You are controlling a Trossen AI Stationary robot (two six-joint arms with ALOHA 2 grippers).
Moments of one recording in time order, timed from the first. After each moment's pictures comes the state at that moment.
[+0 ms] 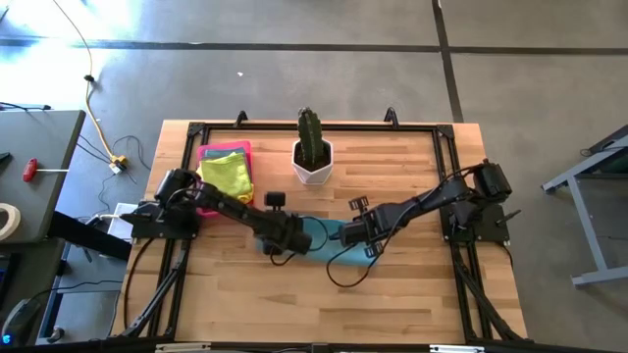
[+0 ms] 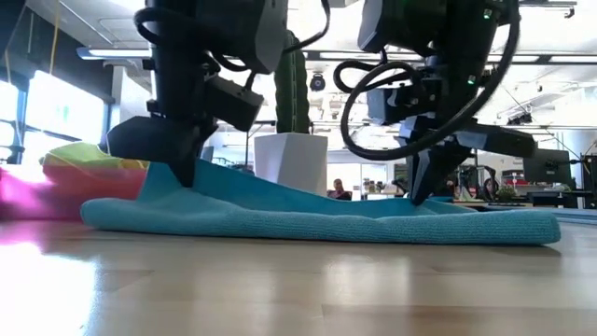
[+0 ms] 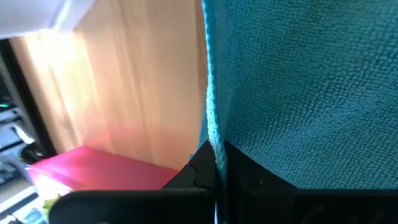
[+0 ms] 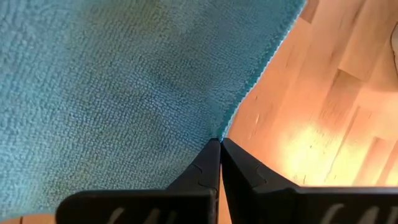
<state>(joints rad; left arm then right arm) -0.14 1.96 1.34 -1.18 -0.51 -0.31 0.23 1.77 1.09 -0.73 0.33 -0.15</state>
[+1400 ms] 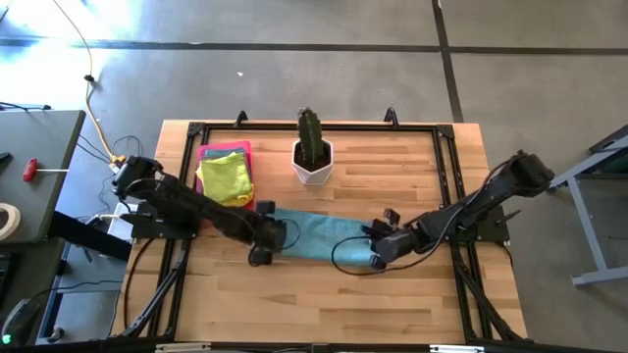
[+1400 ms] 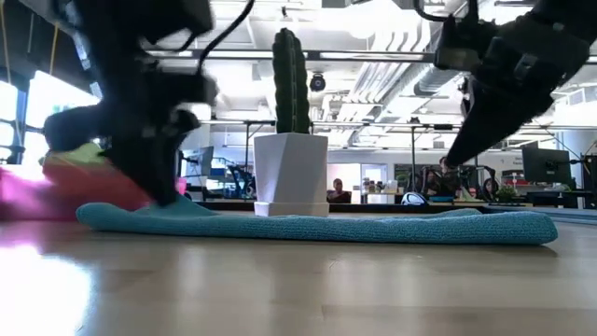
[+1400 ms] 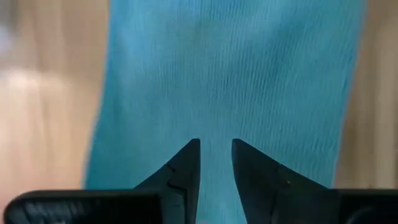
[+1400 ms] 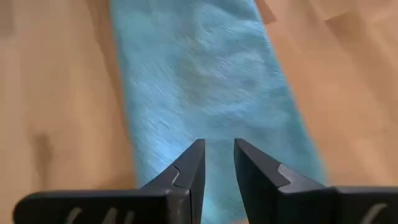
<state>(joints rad) -0.20 1.62 0.87 -0.57 -0.33 -0.19 0.44 1.41 0.72 -0.33 0.41 0.70</state>
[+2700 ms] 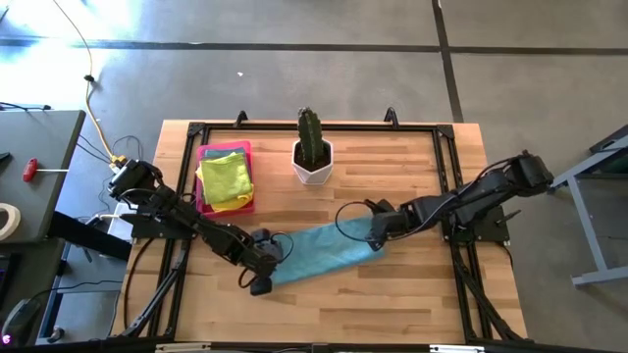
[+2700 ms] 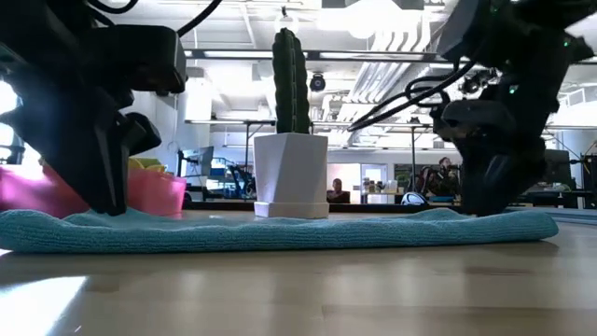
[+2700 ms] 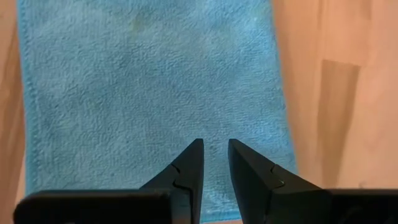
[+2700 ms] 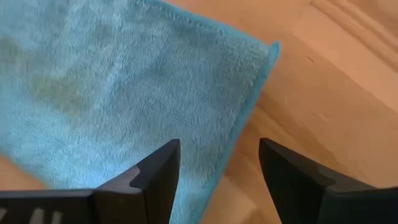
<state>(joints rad) -0.38 1.63 0.82 -0.32 -0.13 -0.62 0.21 1.41 0.61 -0.38 0.15 1.07</state>
